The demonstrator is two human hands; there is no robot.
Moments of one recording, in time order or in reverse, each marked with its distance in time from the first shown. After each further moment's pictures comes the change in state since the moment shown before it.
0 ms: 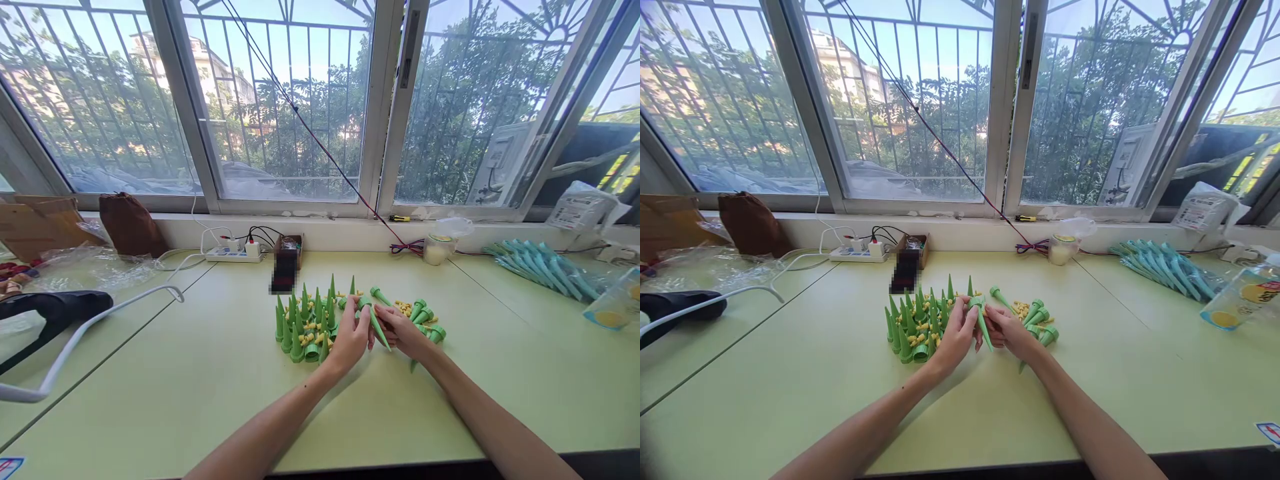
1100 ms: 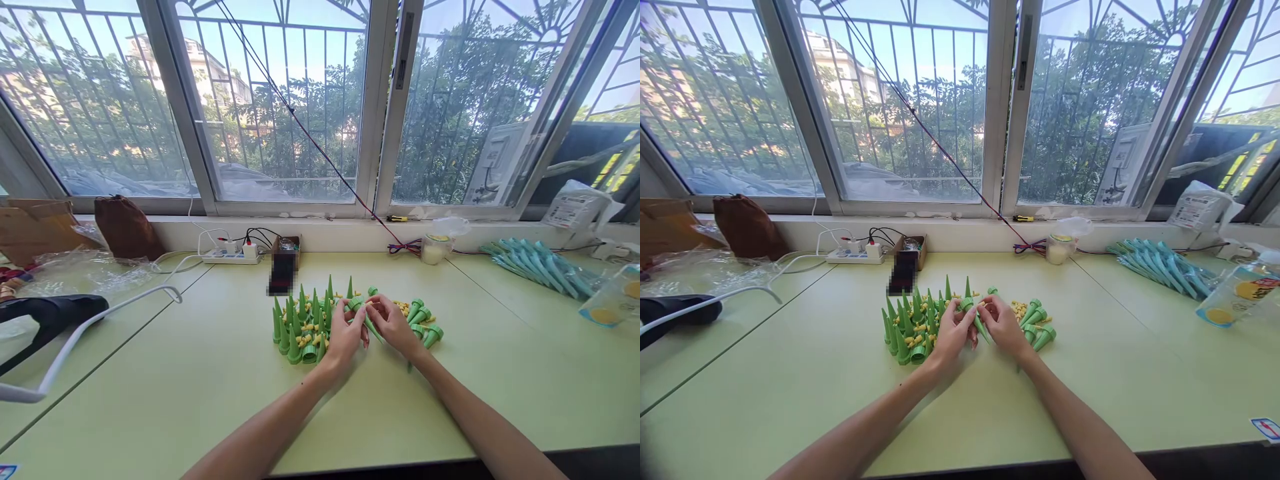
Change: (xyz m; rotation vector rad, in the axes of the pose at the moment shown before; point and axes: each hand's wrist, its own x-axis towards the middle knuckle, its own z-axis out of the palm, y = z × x) left_hand 0.003 -0.006 -0.002 -0.094 0.182 -0.157; right_hand 0.008 0.007 0.005 -0.451 0.326 -0.394
